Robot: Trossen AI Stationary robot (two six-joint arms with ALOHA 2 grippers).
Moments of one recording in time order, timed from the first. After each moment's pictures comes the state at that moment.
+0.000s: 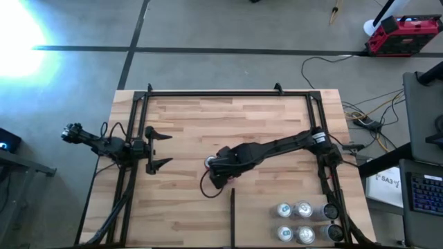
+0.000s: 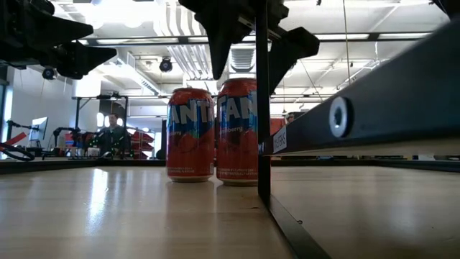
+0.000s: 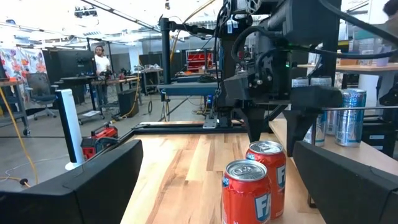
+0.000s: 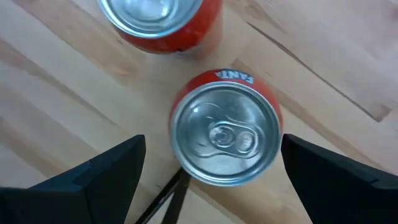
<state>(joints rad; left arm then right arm) -0.38 0.03 0.02 0.16 -0.49 0.11 0.21 2.11 1.98 -1.19 0.05 1.15</state>
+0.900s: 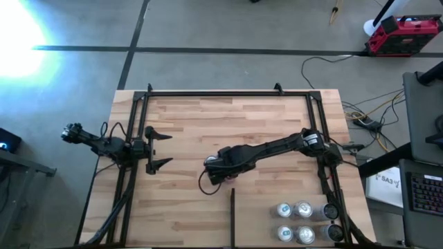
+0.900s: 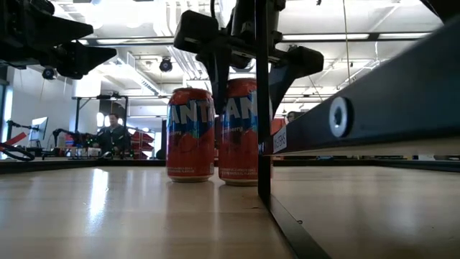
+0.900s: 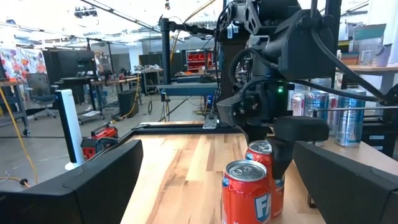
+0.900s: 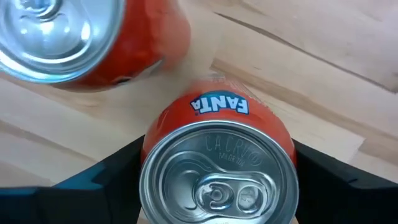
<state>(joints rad) -0.38 0.03 0.02 0.16 -0.49 0.11 0.19 2.19 1.98 -1.20 0.05 1.36</state>
